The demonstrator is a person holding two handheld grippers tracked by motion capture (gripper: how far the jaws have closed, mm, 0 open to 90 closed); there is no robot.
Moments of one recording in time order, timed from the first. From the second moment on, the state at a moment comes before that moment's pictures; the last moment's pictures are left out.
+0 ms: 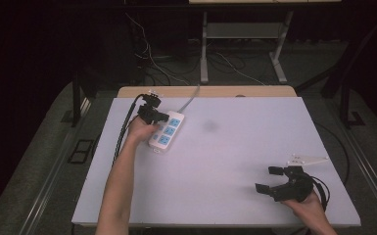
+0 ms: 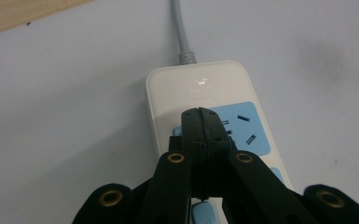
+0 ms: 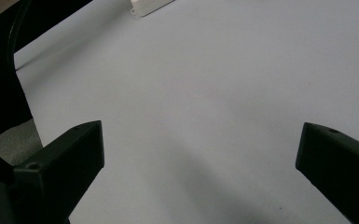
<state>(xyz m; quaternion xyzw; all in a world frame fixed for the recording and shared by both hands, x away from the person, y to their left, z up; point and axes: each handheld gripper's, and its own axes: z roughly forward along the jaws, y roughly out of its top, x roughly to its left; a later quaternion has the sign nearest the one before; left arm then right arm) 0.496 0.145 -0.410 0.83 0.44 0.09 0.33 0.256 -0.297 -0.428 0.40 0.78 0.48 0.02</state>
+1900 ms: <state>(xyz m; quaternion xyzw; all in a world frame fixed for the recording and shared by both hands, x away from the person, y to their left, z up) 0.408 0.148 -0.325 0.81 0.41 0.09 0.40 0.254 -0.294 -0.425 0.40 0.78 0.48 0.02</state>
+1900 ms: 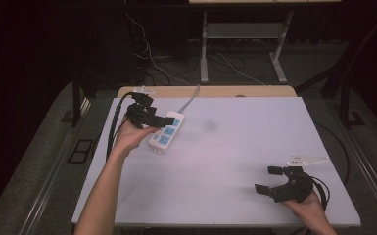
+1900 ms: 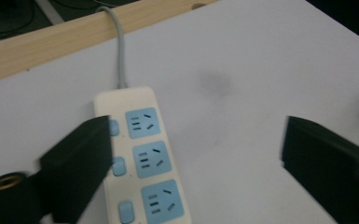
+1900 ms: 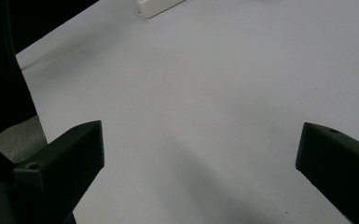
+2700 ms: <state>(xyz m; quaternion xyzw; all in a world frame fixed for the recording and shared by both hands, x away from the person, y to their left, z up) 0.334 0.164 -0.328 0.79 0.37 0.11 0.48 0.253 -0.294 -0.424 0.39 0.78 0.48 0.02</state>
